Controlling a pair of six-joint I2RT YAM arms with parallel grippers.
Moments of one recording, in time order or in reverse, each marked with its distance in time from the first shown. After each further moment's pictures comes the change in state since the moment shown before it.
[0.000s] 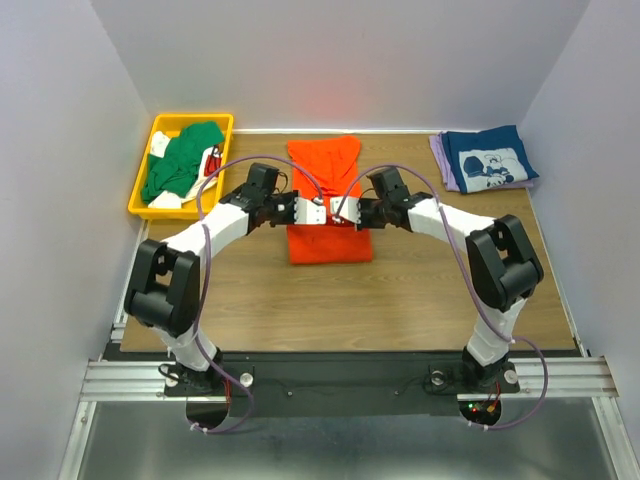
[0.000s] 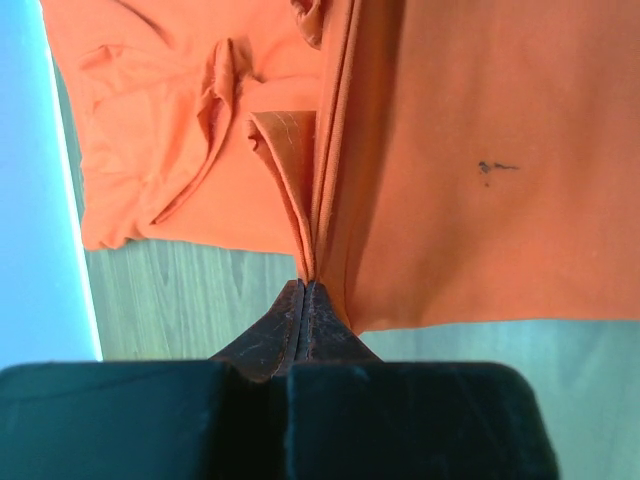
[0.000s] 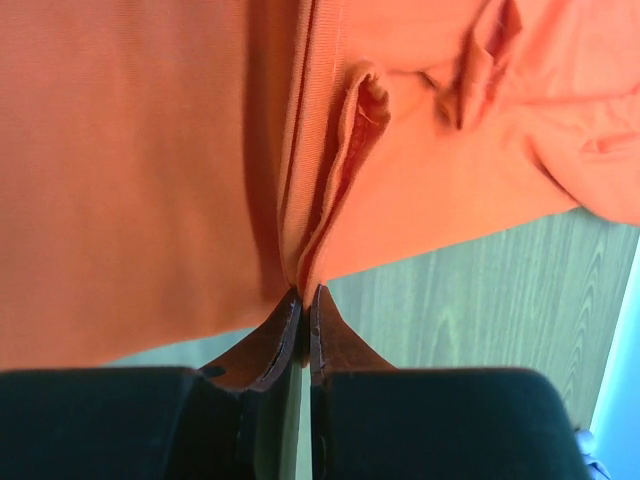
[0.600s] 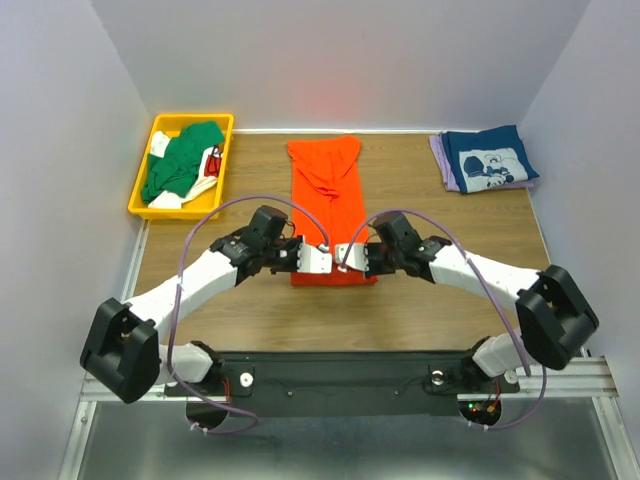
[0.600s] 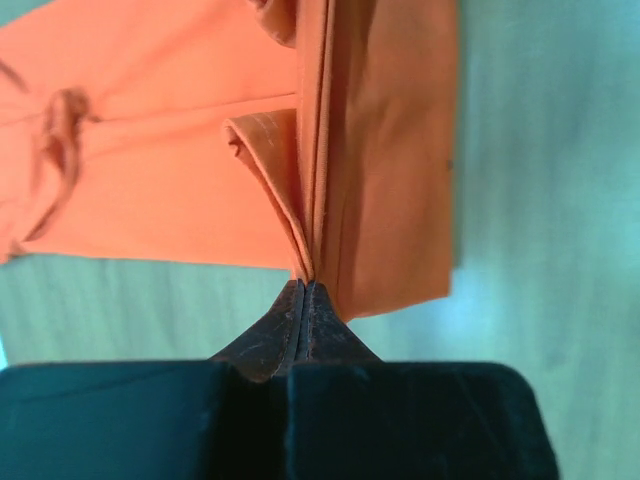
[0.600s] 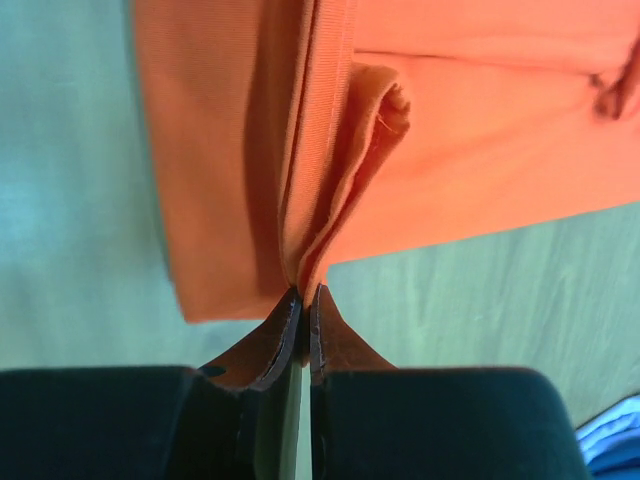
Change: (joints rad) left arm -0.229 -0.380 -0.297 -0.138 -0.092 -0.184; right arm 0.208 -0.414 -0.396 -0.052 0.132 0.142
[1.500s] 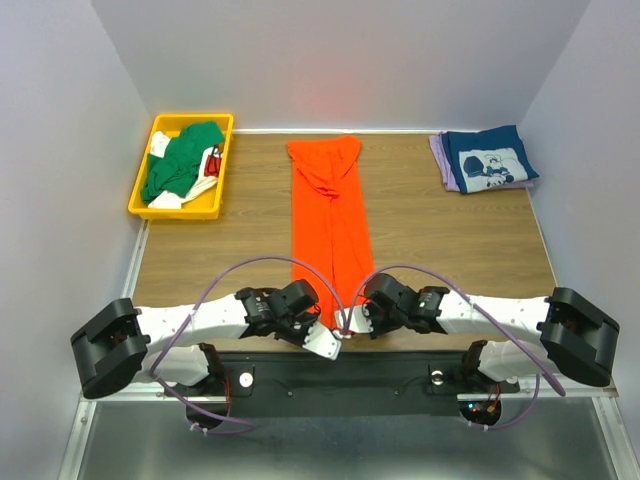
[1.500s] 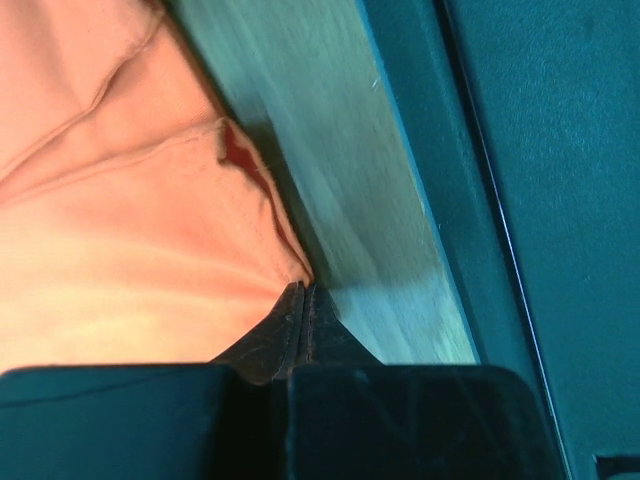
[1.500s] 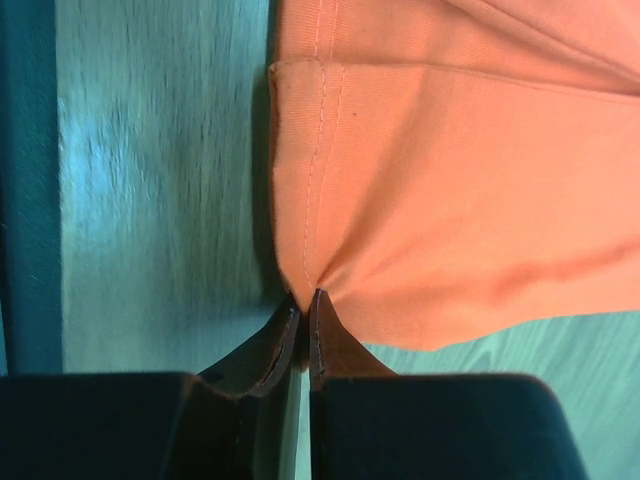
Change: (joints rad) left arm -0.475 -0.056 -0.273 -0.029 -0.151 -0.154; right arm 0.351 -0.154 -0.284 -0.007 0.076 0.181
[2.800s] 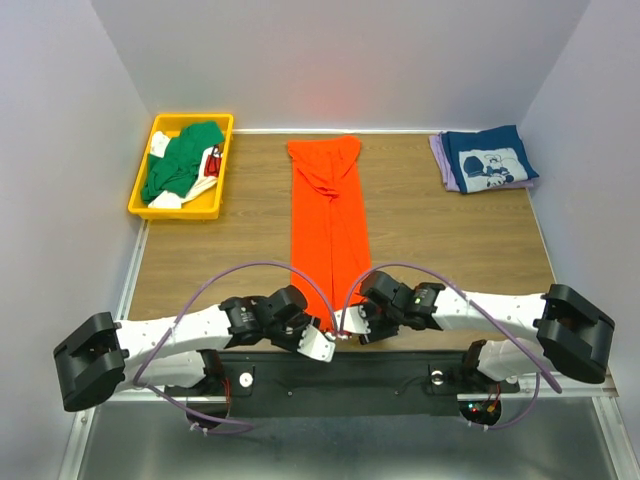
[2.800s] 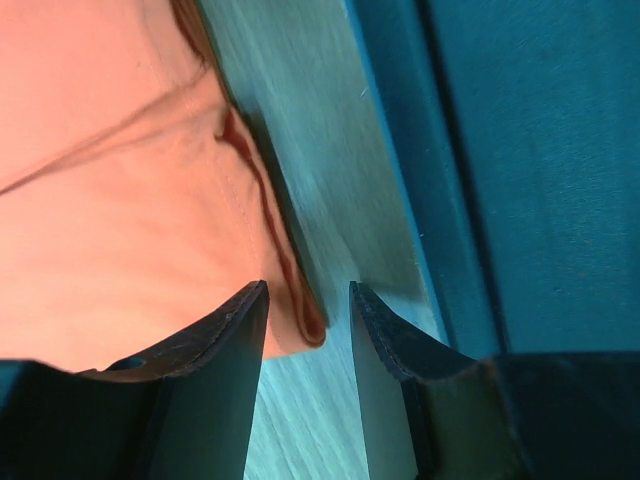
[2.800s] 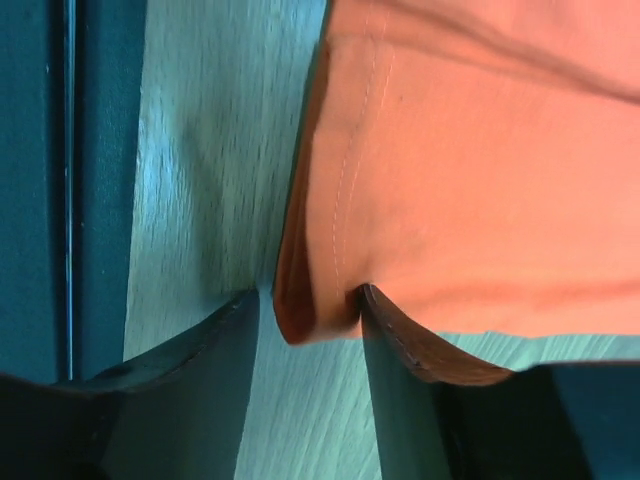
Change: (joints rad) left arm -0.014 -0.157 -0.106 0.074 0.020 -0.058; right arm -0.006 0.032 0.060 -0.083 -0.096 0.024
